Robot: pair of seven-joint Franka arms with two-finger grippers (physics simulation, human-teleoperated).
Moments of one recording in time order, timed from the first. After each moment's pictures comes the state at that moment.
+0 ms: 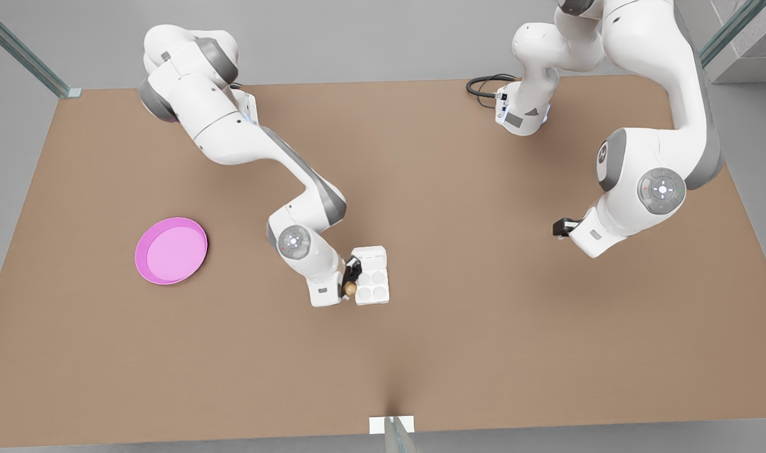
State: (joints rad) left arm -0.28 0.22 0.14 -1.61 0.06 1.67 -0.03; right arm 0.32 0.75 0.31 -1.40 -0.02 2.31 -0.26
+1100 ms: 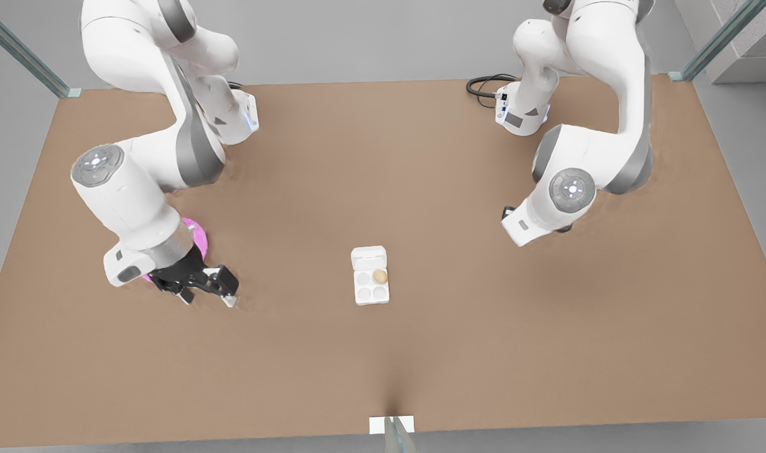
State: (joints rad) left arm -0.60 0.31 0.14 -1.55 0.00 1.55 -0.10; right arm 0.07 0.25 0.12 -1.40 -0.03 1.97 0.41
